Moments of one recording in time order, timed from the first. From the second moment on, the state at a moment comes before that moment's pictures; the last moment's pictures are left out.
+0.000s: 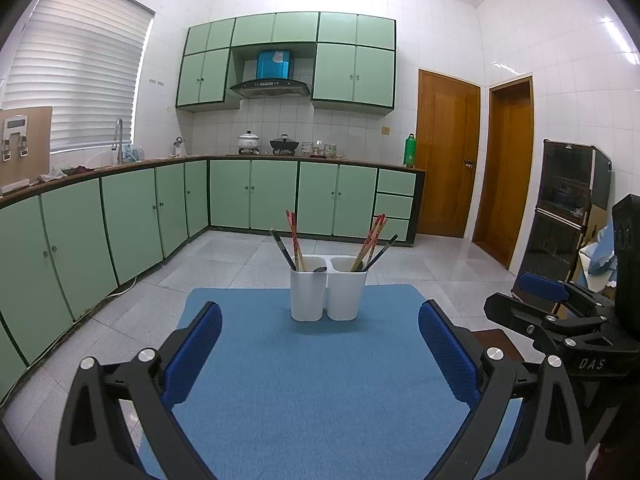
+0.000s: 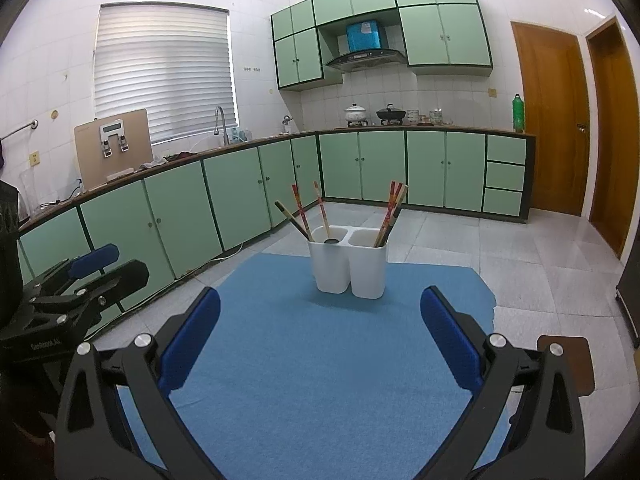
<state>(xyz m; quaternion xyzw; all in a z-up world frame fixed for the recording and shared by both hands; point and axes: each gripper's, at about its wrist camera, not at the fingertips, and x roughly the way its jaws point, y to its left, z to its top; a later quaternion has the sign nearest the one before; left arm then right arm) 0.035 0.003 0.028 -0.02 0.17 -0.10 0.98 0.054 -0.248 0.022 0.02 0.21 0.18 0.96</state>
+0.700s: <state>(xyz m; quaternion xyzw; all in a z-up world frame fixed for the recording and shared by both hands) 0.035 0.004 0.026 -0.02 0.17 -0.09 0.98 0.052 -0.244 0.024 0.02 0.21 0.18 0.96</state>
